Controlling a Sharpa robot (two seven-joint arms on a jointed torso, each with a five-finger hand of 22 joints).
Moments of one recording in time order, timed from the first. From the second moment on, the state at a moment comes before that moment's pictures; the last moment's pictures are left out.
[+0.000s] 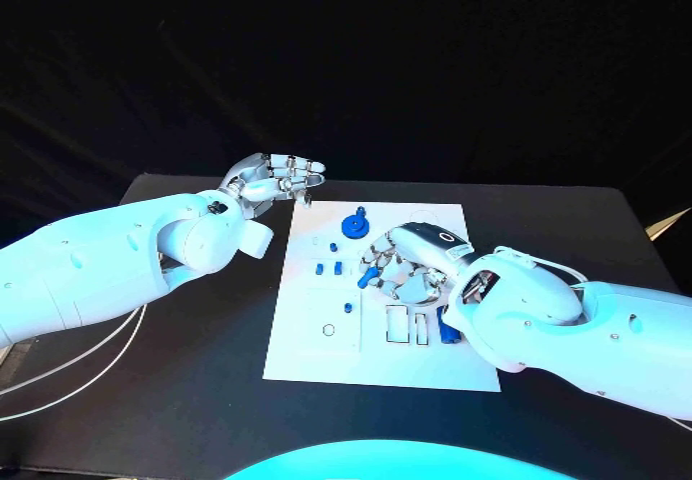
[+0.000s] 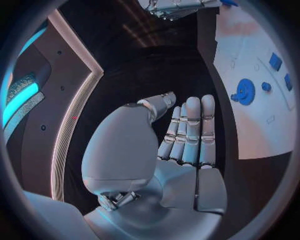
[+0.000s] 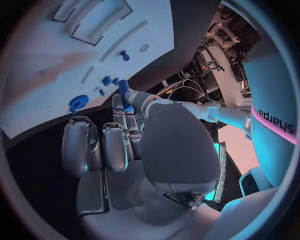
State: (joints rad) left arm 1.21 -0.86 0.00 1.43 -0.13 -0.18 0.30; left_hand 1.41 -0.20 0.61 0.01 0.10 0.80 0.20 0.30 0.31 0.84 0.15 0.50 0.25 1.01 0.08 1.10 0.53 0.18 0.86 0.16 0.92 0.83; right arm 1.20 -0.79 -0.15 1.84 -1.53 -0.45 -0.25; right_hand 1.42 -0.18 0.60 0.13 0.12 1.08 0.11 0.22 0.38 1.25 0.07 0.14 0.09 1.46 -0.03 1.40 1.21 0.05 1.47 0.07 1.31 1.31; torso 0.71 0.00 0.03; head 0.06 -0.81
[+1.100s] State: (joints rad) left arm 1.21 -0.84 0.00 1.43 -0.13 -0.17 0.30; left_hand 1.41 -0.20 0.61 0.01 0.10 0.80 0.20 0.30 0.31 0.84 0.15 0.50 0.25 1.01 0.08 1.10 0.53 0.18 0.86 0.16 0.92 0.83; right arm 1.08 -0.63 -0.16 1.75 -1.57 -0.42 -0.26; right_hand 1.41 -0.19 0.61 0.11 0.12 1.08 0.11 0.24 0.38 1.26 0.07 0.13 0.09 1.46 -0.03 1.40 1.21 0.05 1.47 0.07 1.31 1.31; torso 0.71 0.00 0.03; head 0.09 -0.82
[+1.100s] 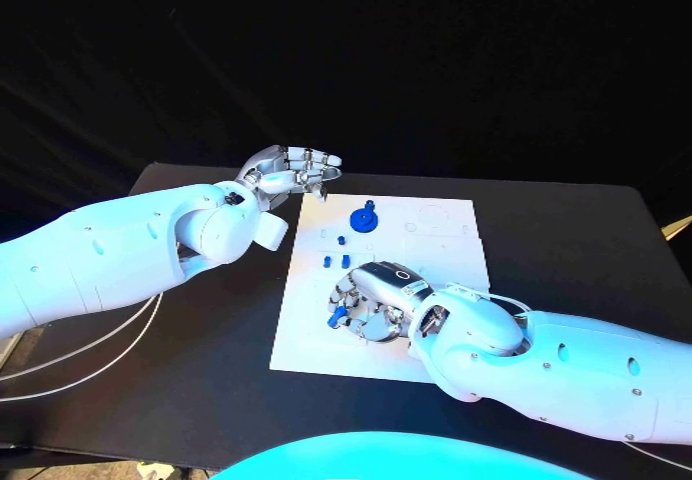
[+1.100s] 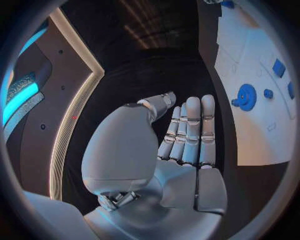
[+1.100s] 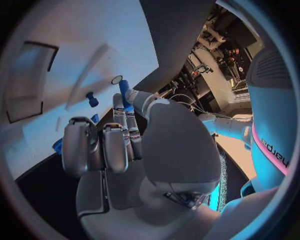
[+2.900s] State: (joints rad) left arm 1.21 -0.84 0.00 1.43 -0.13 -0.15 0.30; left_hand 1.41 -0.20 0.61 0.01 0.10 0.80 0.21 0.30 0.31 0.84 0.16 0.50 0.25 1.01 0.08 1.10 0.53 0.18 0.86 0.16 0.92 0.83; right arm 1.08 -0.59 -0.17 1.74 -1.69 -0.34 -0.35; right_hand 1.29 -0.26 0.59 0.10 0.13 0.88 0.13 0.14 0.39 1.28 0.05 0.10 0.13 1.46 -0.03 1.40 1.21 0.05 1.47 0.07 1.31 1.31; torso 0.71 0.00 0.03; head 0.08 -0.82
